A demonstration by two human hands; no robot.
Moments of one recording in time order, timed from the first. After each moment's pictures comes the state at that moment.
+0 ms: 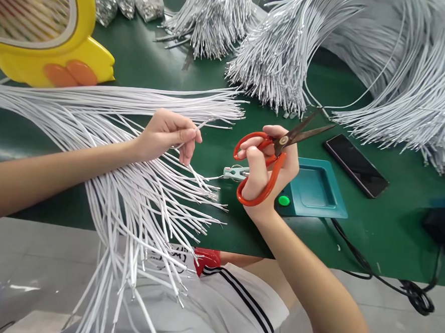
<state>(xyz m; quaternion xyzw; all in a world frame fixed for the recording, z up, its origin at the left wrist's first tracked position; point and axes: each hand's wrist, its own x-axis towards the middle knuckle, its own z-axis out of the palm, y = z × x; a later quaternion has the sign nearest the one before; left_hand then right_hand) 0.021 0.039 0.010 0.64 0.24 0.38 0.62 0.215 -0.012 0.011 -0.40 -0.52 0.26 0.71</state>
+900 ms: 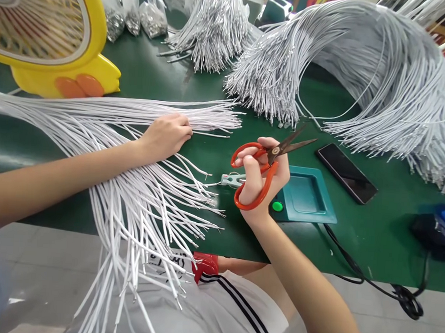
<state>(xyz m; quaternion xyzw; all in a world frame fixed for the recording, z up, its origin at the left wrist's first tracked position) 0.010 0.066 -0.007 0.89 0.44 0.10 -0.07 0.214 -0.015 0.016 -0.40 -0.50 0.29 0.71</state>
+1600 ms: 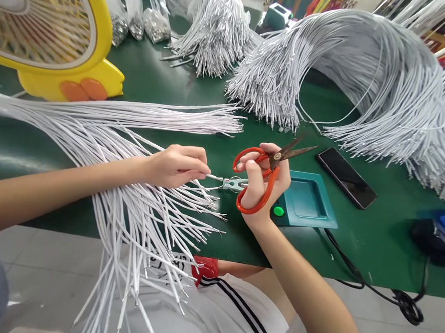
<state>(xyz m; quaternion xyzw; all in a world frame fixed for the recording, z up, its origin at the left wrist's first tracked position) 0.023 0.030 0.005 0.89 0.16 0.33 0.27 0.216 -0.014 0.013 -0.42 -0.50 0.29 0.70</state>
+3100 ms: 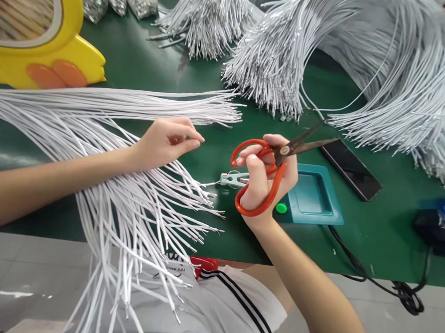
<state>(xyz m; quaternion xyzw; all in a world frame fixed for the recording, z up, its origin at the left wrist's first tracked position) 0.024 0.045 0.005 0.81 0.37 0.36 0.28 0.216 -0.013 0.009 -0.41 -0.51 0.27 0.71</state>
